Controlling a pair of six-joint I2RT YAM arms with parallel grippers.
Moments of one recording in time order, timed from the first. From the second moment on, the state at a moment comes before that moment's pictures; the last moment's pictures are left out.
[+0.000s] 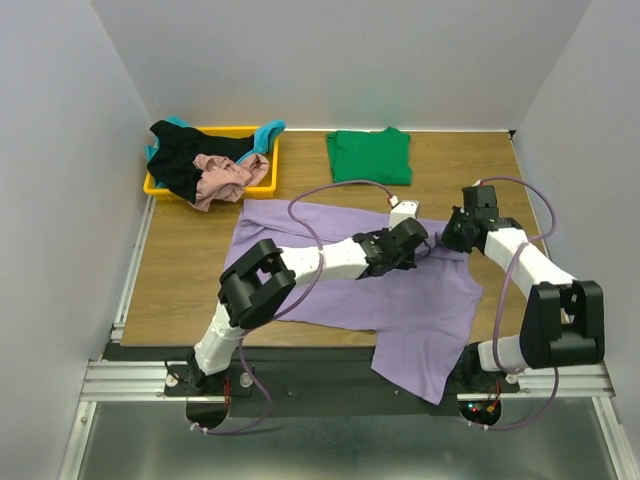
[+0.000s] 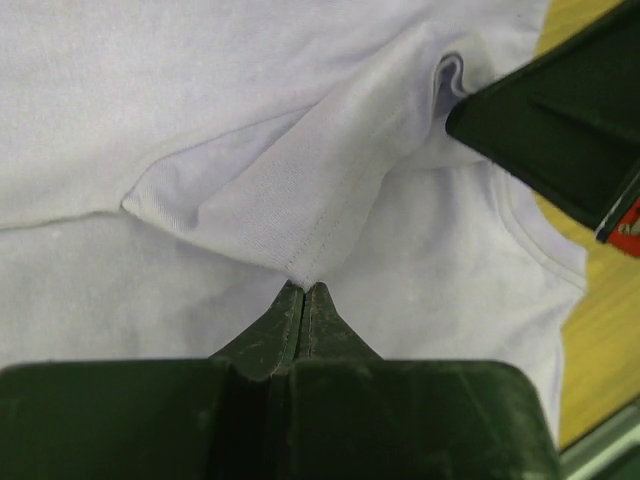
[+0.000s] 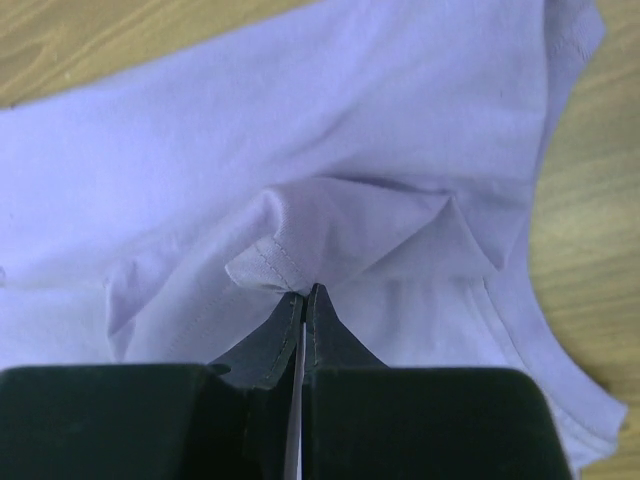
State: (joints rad) left arm -1.11 2.10 1.58 -0.20 -0.31 -0.75; right arm 0.05 1.41 0.88 -0.42 0.02 0.50
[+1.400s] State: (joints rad) left arm -1.10 1.76 1.18 -0.18 -0.18 -0.77; right arm 0.05 0.89 0.75 -0.88 -0.05 0.61
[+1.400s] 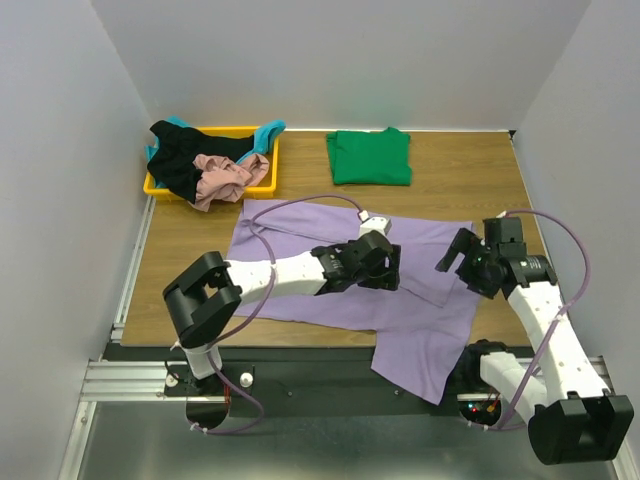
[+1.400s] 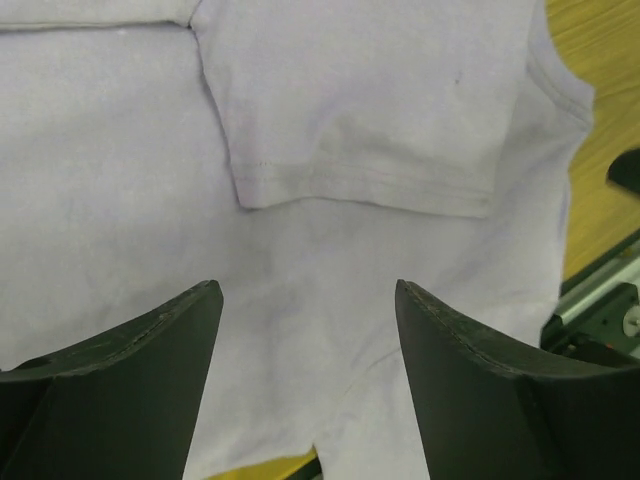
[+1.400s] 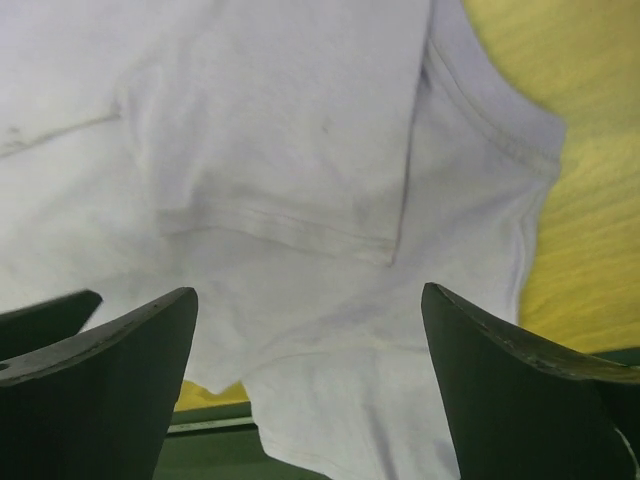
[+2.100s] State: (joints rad) left arm -0.60 1.66 1.16 -0.22 -0.34 -0.70; right arm 0.05 1.70 1.08 -0.56 0.10 0.60
